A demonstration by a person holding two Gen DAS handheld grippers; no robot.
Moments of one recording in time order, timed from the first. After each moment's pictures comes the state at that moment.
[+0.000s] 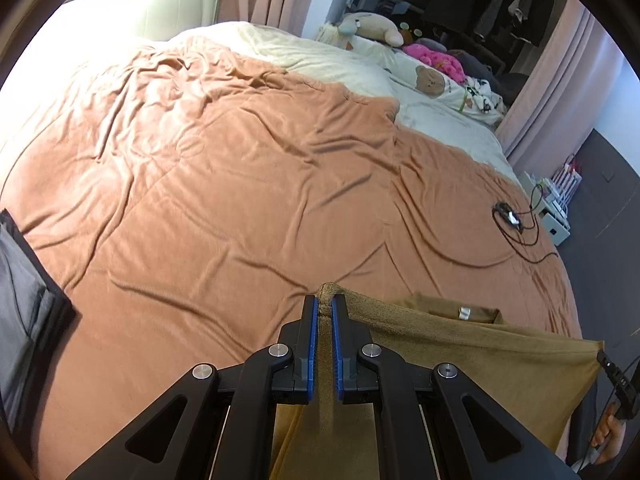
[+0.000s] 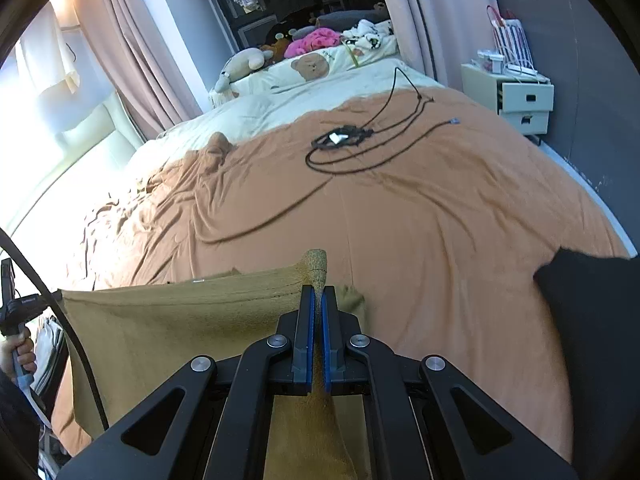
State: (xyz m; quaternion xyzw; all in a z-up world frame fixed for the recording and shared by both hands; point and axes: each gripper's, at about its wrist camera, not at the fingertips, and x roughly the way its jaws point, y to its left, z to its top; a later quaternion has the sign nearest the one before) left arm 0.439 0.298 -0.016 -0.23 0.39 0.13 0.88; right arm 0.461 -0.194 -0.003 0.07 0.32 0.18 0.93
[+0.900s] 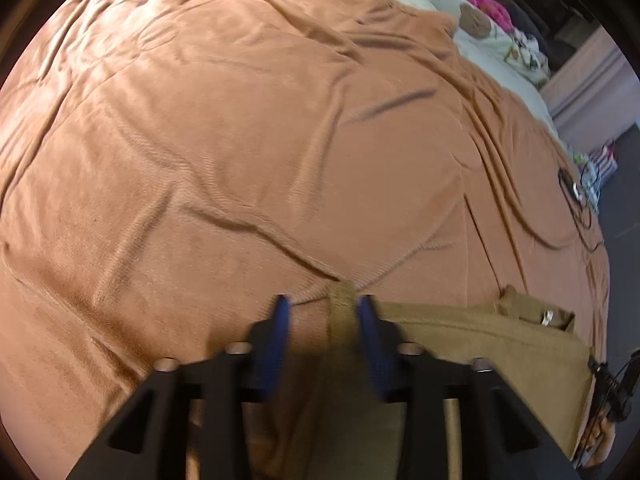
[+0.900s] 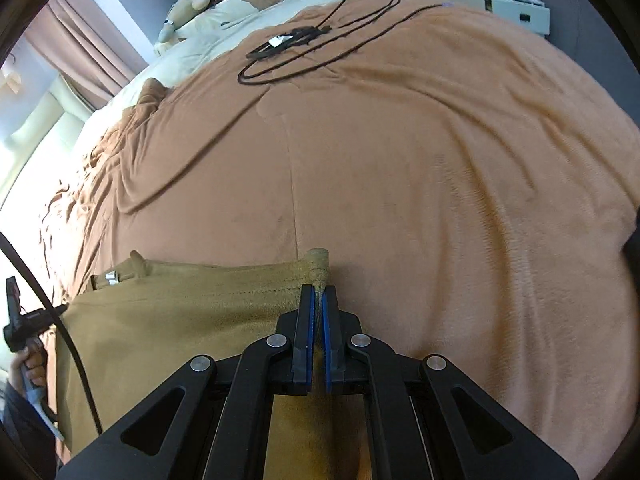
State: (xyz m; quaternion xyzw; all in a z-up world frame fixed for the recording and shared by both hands) left arm 0.529 0.329 -0.162 -0.28 0.49 0.13 0.81; right arm 0.615 -0.170 -0.093 0.08 0.45 0.15 0.88
